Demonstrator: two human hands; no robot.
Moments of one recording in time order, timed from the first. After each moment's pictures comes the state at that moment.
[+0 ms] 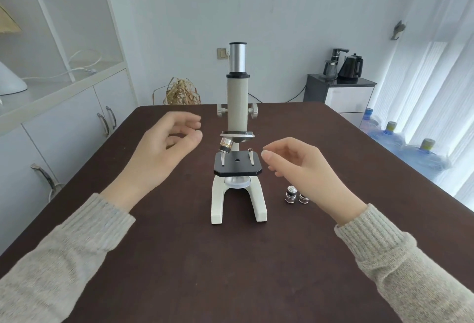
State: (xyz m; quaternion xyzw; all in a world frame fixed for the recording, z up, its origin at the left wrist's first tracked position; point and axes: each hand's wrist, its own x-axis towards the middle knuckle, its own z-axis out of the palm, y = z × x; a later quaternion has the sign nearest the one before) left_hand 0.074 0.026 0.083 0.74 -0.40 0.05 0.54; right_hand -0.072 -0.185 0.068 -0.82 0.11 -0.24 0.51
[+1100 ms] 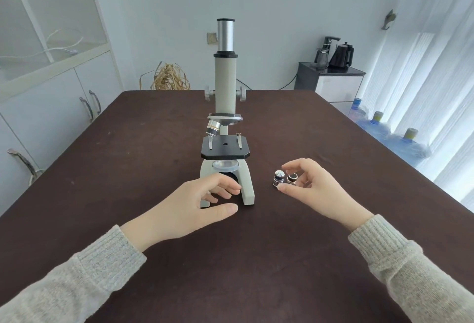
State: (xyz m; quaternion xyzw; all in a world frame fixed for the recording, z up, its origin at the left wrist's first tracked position) left_hand 0.017 0.013 0.015 0.75 -0.48 -0.18 0.41; right_hand -0.107 -0.238 -0.002 -0.89 0.16 -0.19 0.39
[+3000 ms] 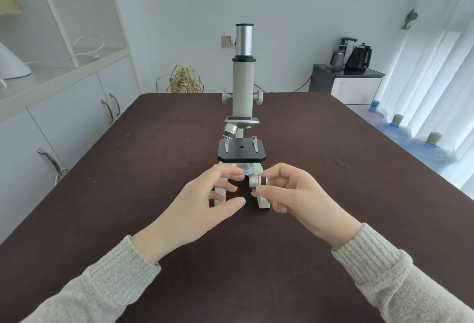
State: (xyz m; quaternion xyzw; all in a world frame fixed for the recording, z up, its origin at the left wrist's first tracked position) left_hand 0.010 0.024 0.020 0.76 -0.44 -0.09 0.46; right_hand -0.088 -0.164 0.027 -0.70 0.09 -0.09 0.70
